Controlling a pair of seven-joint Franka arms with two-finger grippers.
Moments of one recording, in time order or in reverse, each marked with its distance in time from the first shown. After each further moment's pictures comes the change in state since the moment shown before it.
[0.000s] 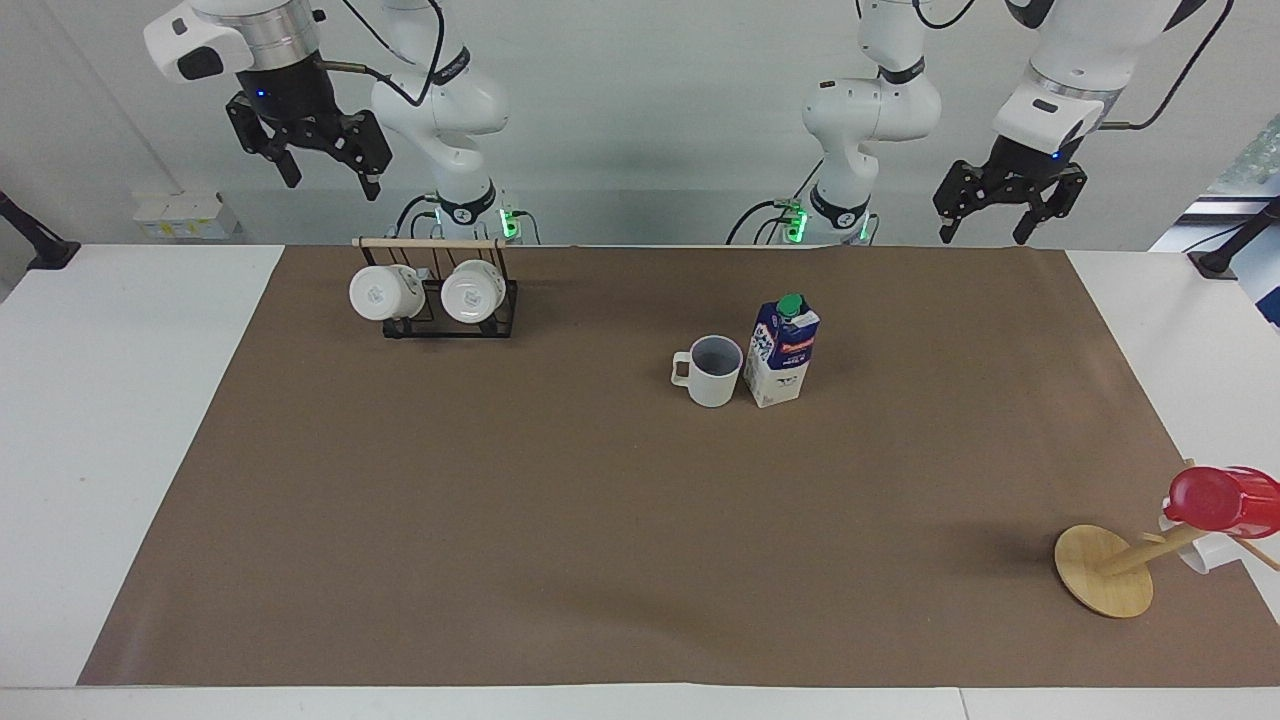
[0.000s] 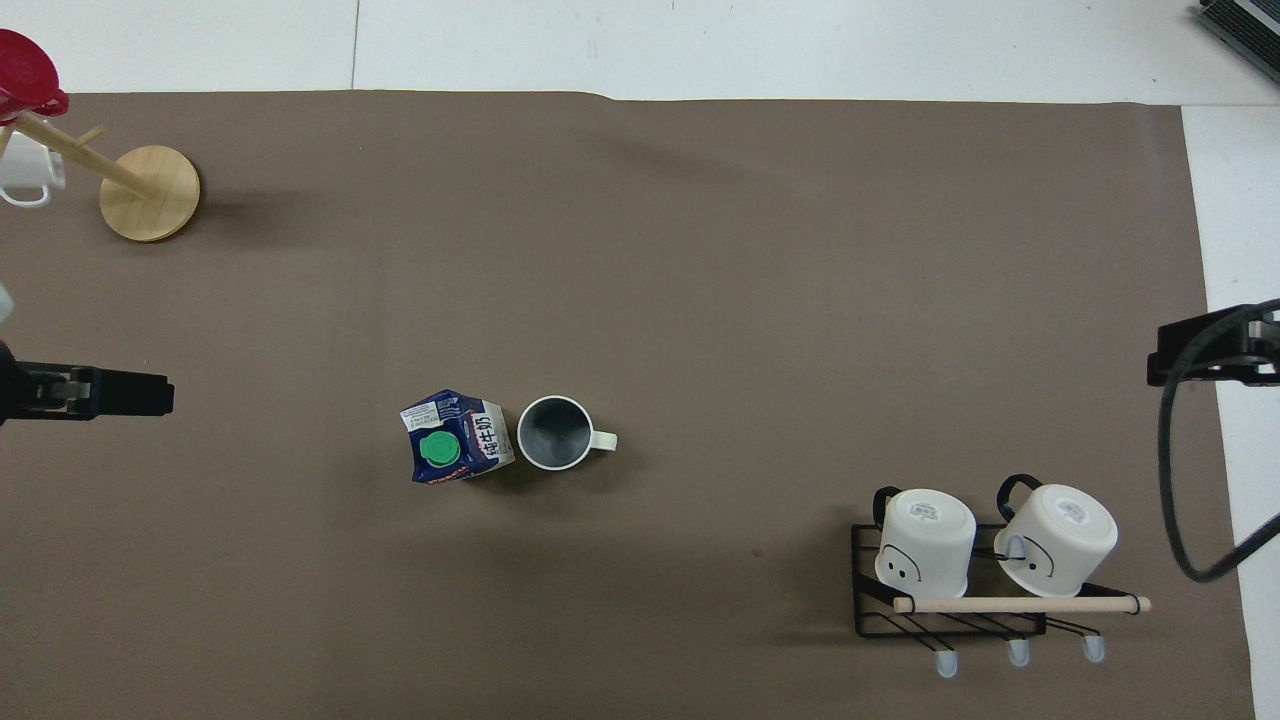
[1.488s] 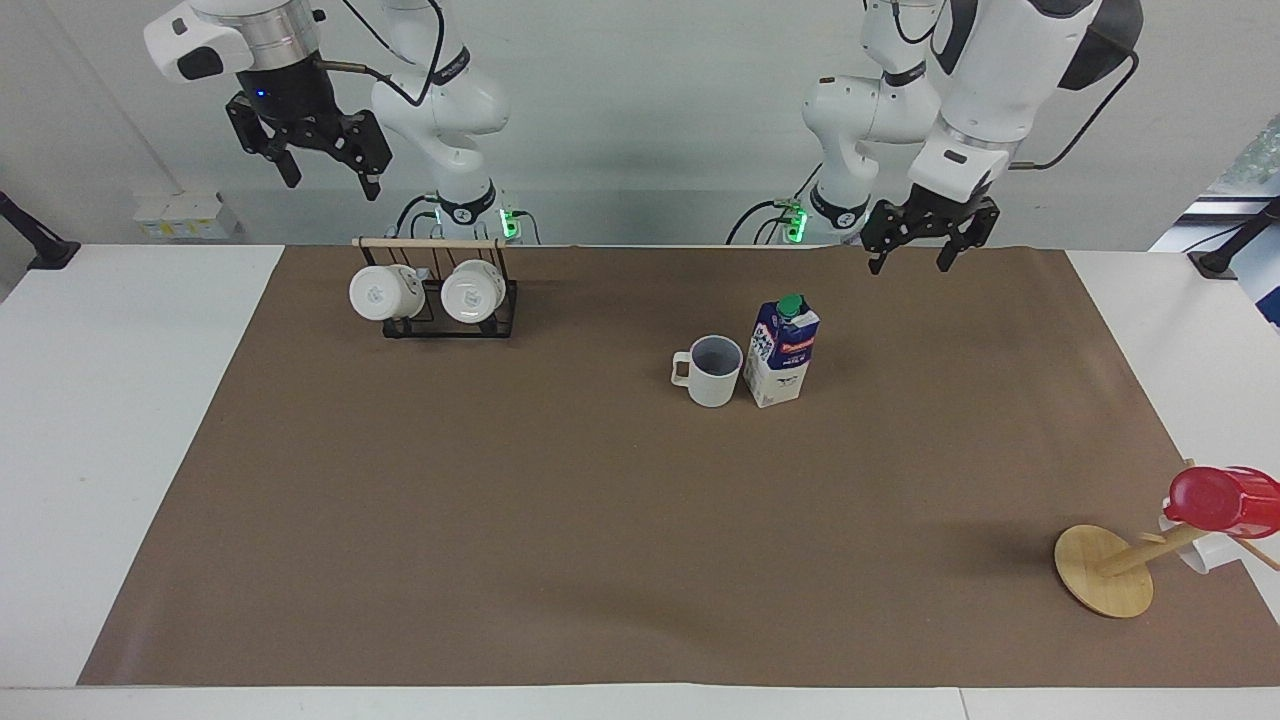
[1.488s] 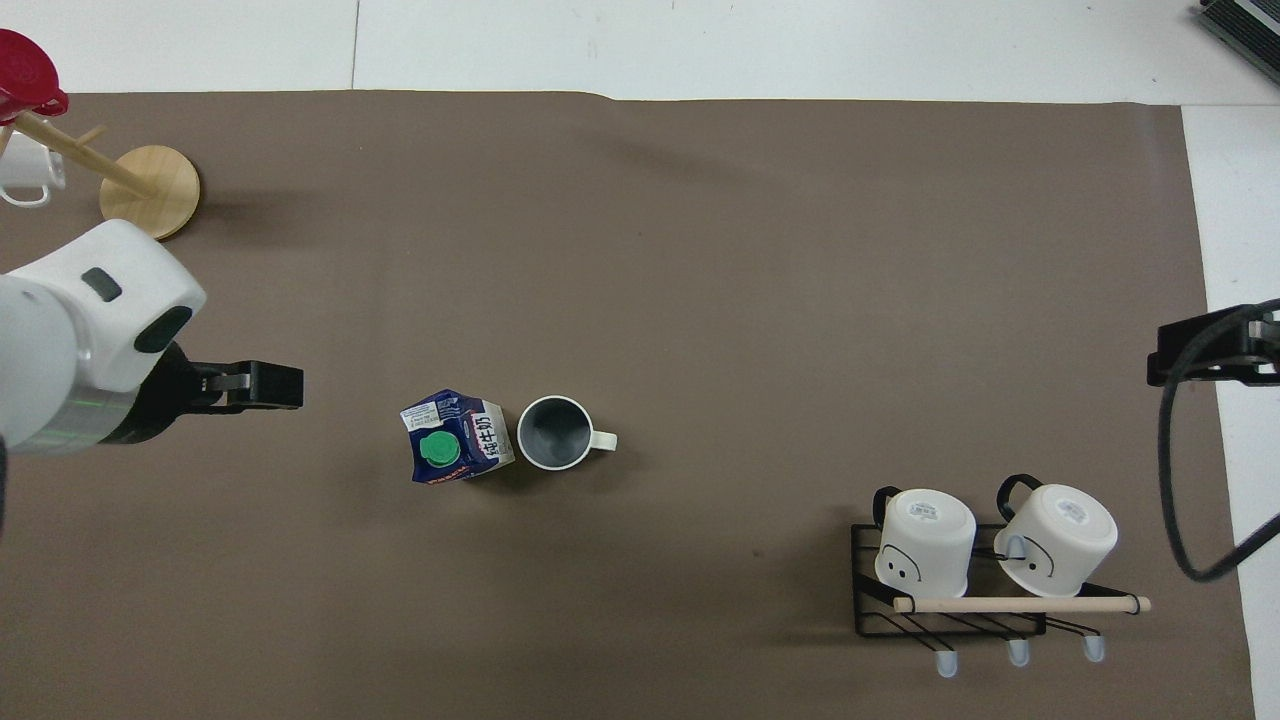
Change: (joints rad) left arm -0.118 0.036 0.005 -0.045 -0.002 0.039 -0.159; right arm 0.000 0.000 0.000 0.000 0.000 0.000 0.000
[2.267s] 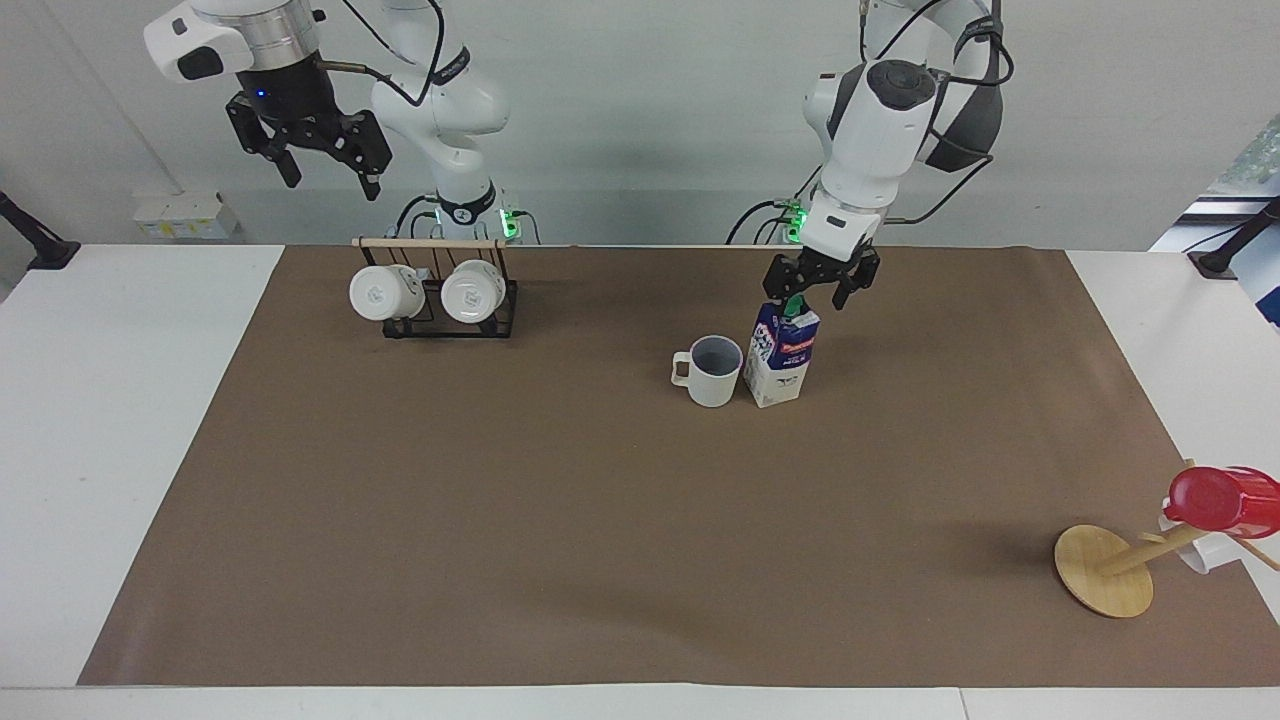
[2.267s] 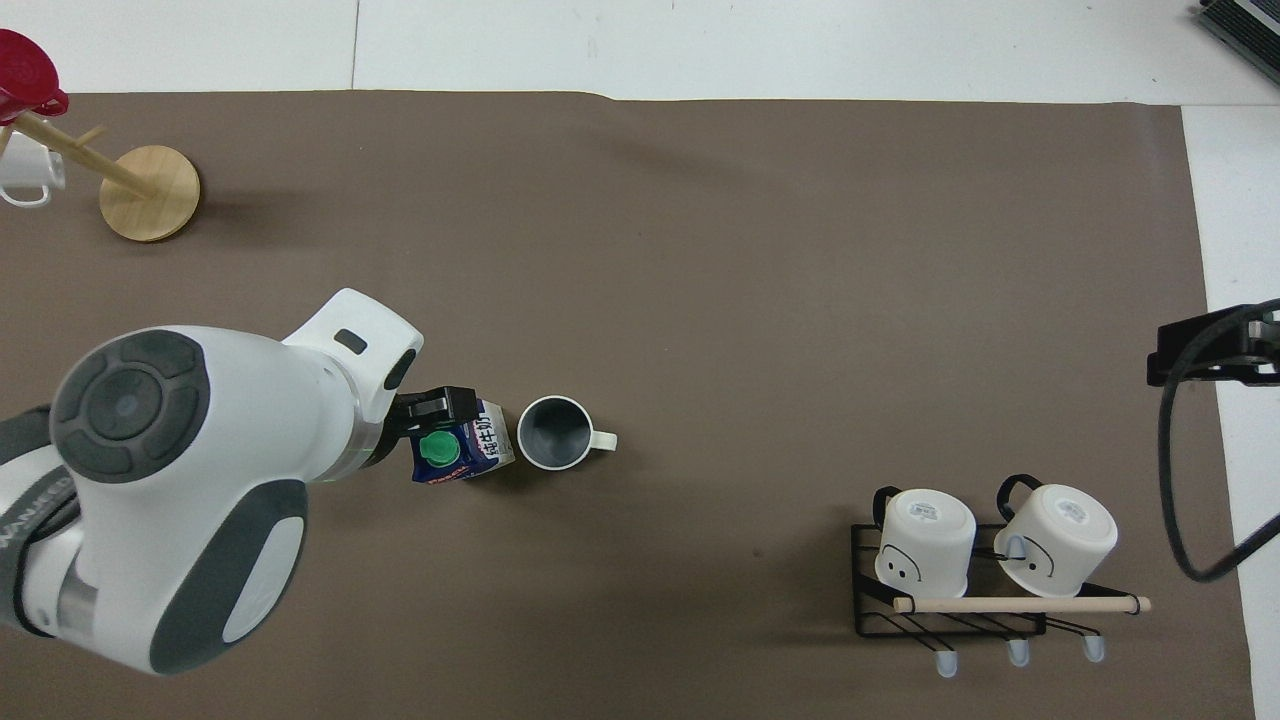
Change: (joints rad) left arm -0.188 0.034 -0.015 -0.212 -0.048 0.293 -0.375; right arm 0.000 0.000 0.000 0.000 0.000 0.000 0.000
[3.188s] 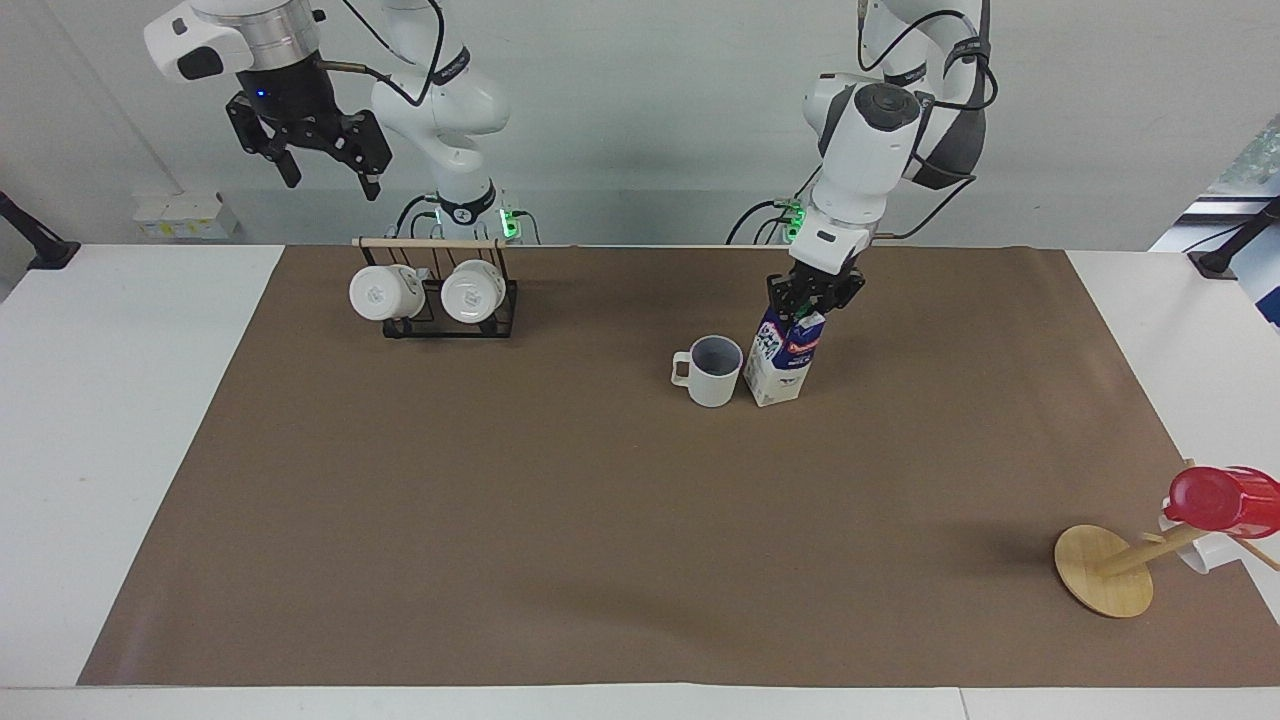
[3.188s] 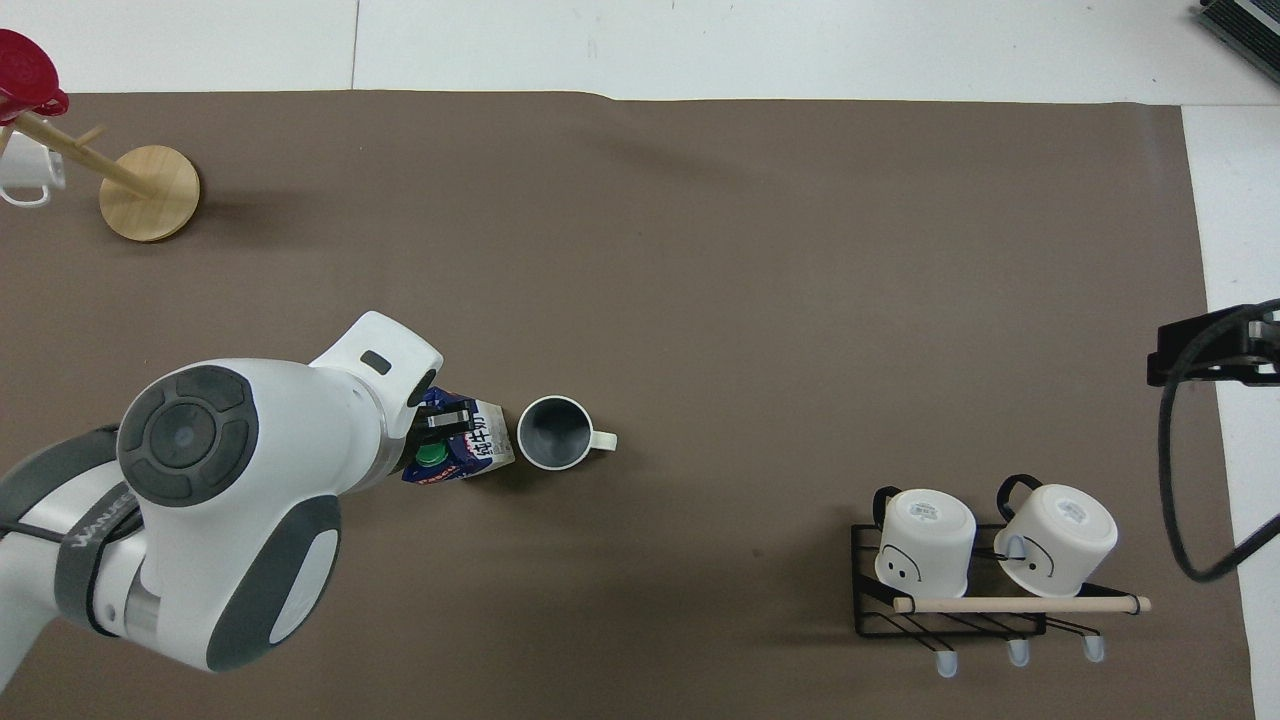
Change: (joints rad) left arm -0.004 0.005 -0.022 -0.131 0.000 0.167 0.002; right arm 0.000 0.000 0.000 0.000 0.000 0.000 0.000
